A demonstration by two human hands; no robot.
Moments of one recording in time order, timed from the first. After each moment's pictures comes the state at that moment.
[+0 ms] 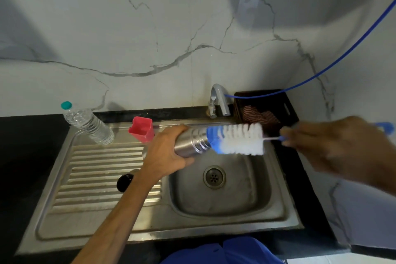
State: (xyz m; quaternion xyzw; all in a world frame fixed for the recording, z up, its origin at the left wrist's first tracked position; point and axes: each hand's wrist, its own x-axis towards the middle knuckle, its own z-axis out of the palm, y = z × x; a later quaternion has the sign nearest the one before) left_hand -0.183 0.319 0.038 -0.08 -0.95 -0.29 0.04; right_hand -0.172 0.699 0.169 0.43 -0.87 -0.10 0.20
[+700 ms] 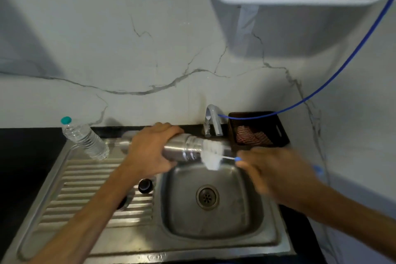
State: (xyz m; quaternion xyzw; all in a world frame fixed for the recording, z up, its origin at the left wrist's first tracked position) left_hand -0.198 0.304 0.104 -0.13 -0.98 -0.15 0.07; right_hand -0.185 0.631 0.170 0.35 -0.93 0.09 0.10
